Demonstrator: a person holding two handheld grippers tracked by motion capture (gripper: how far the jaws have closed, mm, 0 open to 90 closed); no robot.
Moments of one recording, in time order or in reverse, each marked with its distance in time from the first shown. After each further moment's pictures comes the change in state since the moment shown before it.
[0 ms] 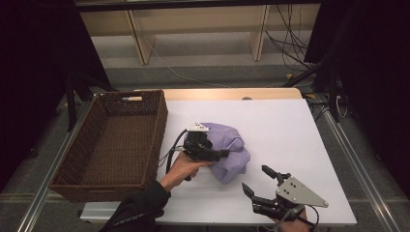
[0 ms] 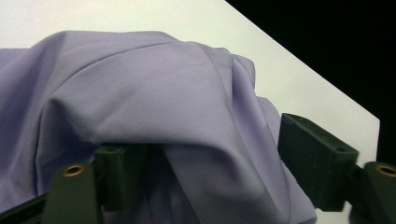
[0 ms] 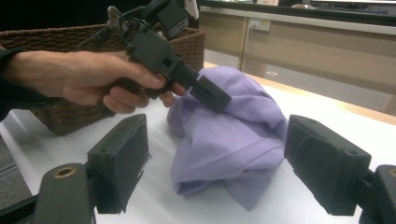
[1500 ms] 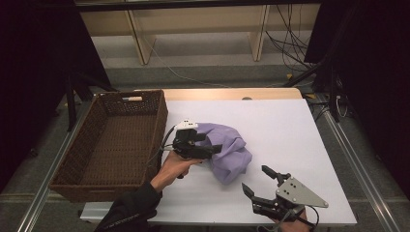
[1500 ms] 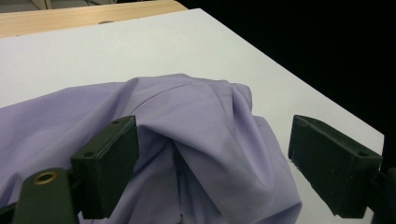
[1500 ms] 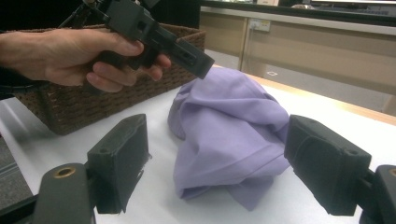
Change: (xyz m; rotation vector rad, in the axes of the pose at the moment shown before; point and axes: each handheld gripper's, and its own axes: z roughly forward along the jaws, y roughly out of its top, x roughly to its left) left arm -0.004 0.007 -0.036 -0.096 0.053 0.041; right arm 0.001 0.000 0.000 -0.001 0.000 0.001
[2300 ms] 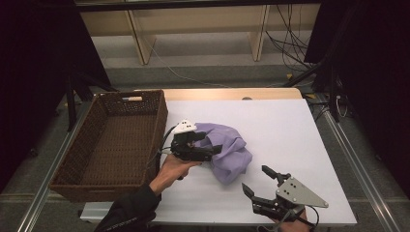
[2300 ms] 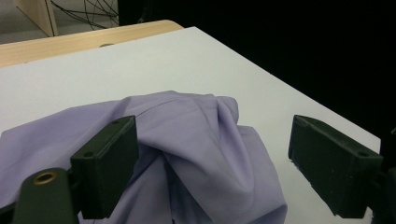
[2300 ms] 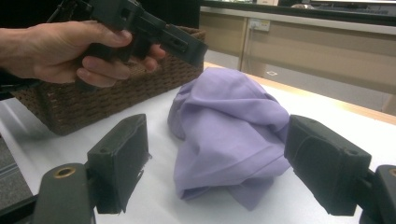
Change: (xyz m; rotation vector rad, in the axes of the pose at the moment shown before) left arm -0.012 0.000 -0.011 -0.068 0.005 0.046; right arm 0.000 0.000 0.000 -0.001 -0.001 0.003
